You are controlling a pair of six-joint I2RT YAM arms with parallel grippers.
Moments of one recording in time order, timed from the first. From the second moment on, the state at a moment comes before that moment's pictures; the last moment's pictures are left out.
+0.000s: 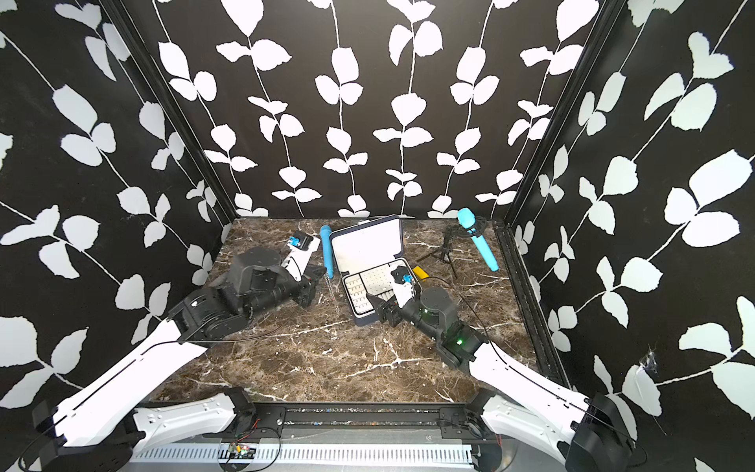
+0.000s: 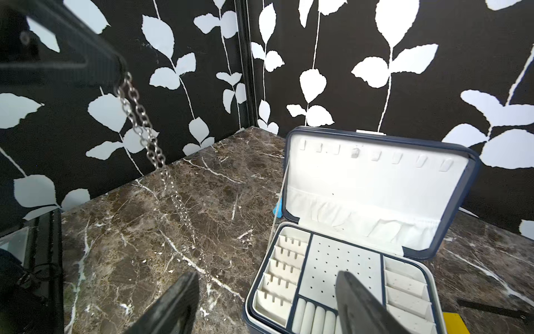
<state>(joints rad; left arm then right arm) -0.85 1.04 1.31 -0.70 -0.12 -0.10 0.80 0.98 0.61 0.23 -0.12 0.05</state>
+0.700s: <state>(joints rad) -0.85 1.04 1.41 -0.67 -0.02 -0.09 0.98 1.26 0.58 0.53 -0.13 0.07</state>
